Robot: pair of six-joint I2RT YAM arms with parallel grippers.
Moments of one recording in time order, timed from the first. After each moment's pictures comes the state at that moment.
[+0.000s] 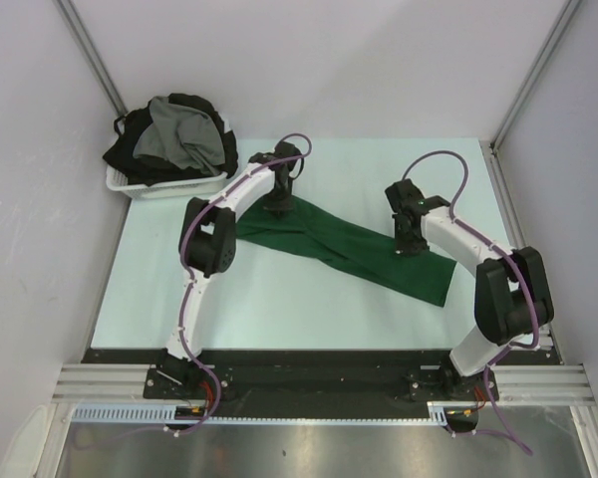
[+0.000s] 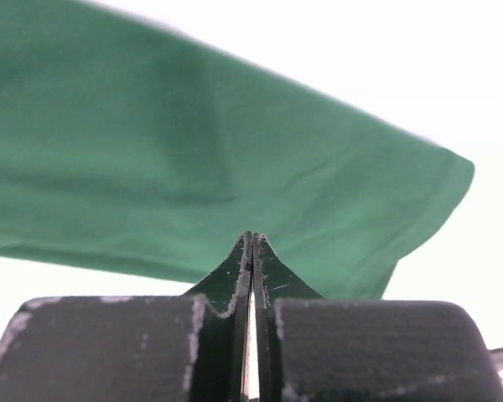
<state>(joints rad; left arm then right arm) -0.43 2.40 2.09 -0.92 -0.17 -0.33 0.37 1.62 1.16 -0.77 0.30 0.37</state>
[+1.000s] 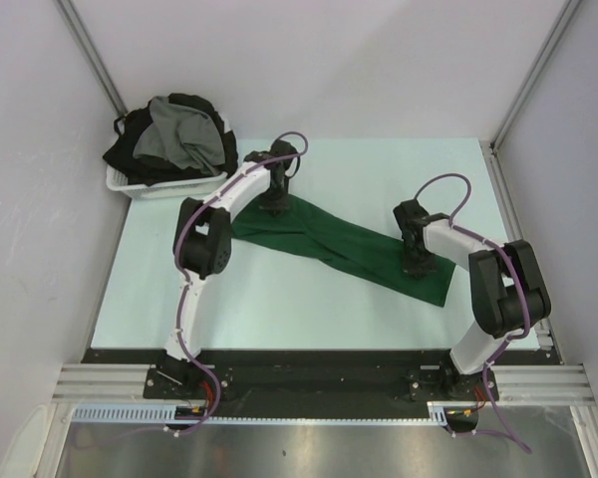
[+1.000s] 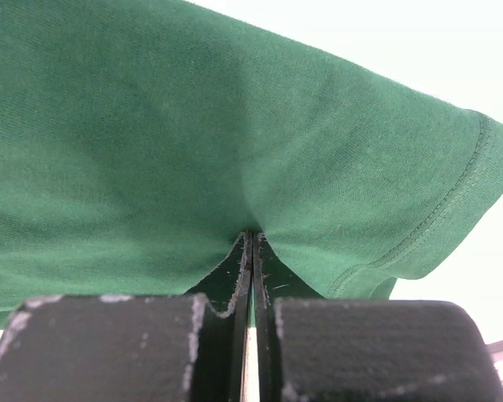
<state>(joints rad) -0.42 2.34 2.04 -0.92 -0.17 -0.32 0.29 1.67 0.98 -0.67 0.30 0.40</state>
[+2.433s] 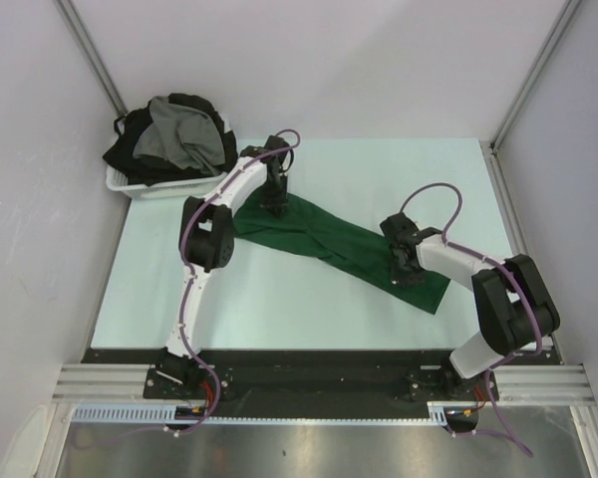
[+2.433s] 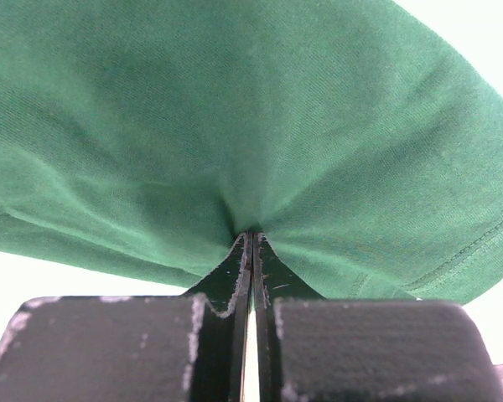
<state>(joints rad) -0.37 2.49 2.23 -1.02 0.01 -0.34 0.43 1.57 0.87 -0.62 0.26 0.47</state>
